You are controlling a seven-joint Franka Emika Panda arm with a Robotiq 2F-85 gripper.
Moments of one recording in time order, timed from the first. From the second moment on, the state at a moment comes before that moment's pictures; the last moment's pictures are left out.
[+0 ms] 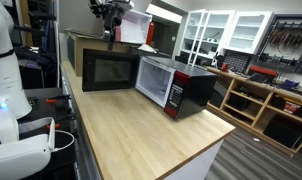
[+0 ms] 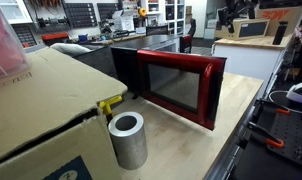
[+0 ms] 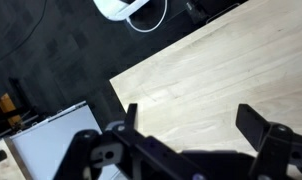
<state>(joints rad) -0.02 -0.40 0.04 -2.40 -0.38 1.73 0.64</state>
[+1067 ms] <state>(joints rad) -0.05 -0.40 -0.11 -2.33 -0.07 2.09 -0.04</state>
